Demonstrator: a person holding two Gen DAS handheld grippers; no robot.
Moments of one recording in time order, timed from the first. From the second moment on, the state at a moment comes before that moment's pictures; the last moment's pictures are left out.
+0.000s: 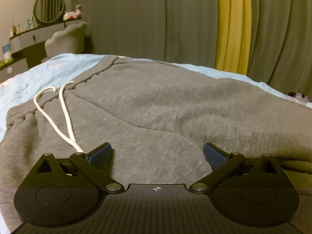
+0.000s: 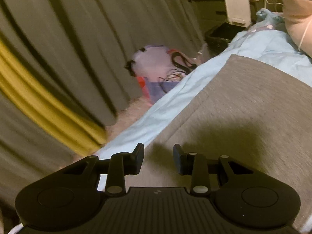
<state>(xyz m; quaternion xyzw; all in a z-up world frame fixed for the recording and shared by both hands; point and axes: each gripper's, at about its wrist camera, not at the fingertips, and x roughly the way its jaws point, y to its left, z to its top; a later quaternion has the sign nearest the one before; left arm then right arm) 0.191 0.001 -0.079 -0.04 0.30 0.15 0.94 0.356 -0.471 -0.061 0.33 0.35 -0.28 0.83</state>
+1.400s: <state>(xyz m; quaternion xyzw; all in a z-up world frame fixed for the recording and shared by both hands) 0.178 0.032 -0.061 -0.14 0.33 0.12 0.92 -0.025 -0.443 -0.087 0.48 0.20 -0.33 0.79</state>
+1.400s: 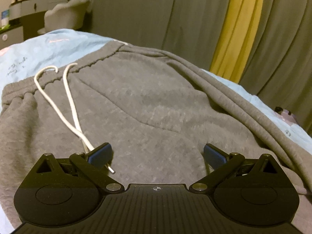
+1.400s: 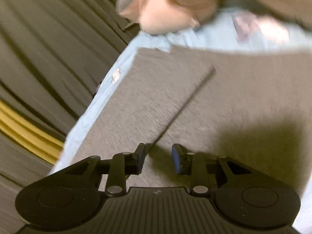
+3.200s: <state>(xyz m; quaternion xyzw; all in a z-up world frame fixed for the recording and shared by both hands) 0.390 0.061 -0.044 -0.28 0.46 0.02 0.84 -0.021 -0.462 -0.121 0.57 0.13 -0.26 0.77</state>
